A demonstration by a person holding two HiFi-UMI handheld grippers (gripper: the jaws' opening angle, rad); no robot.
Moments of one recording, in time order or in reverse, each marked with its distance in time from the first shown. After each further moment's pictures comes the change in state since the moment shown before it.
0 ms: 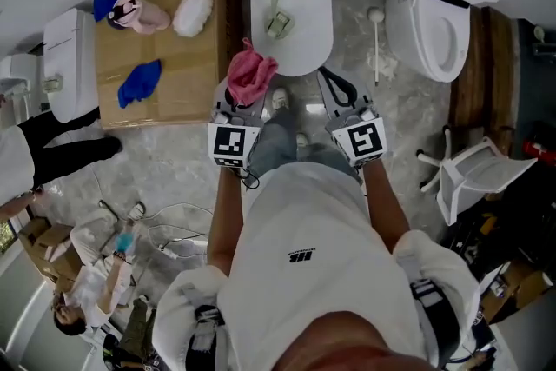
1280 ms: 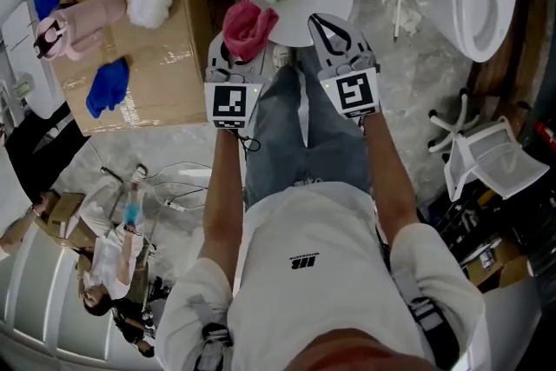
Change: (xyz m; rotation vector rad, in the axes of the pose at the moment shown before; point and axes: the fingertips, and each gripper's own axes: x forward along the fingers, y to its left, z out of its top) left arm 0.176 0.081 -0.168 -0.018 0.187 -0.015; right arm 0.182 -0.076 -0.197 -0.042 0.224 0.049
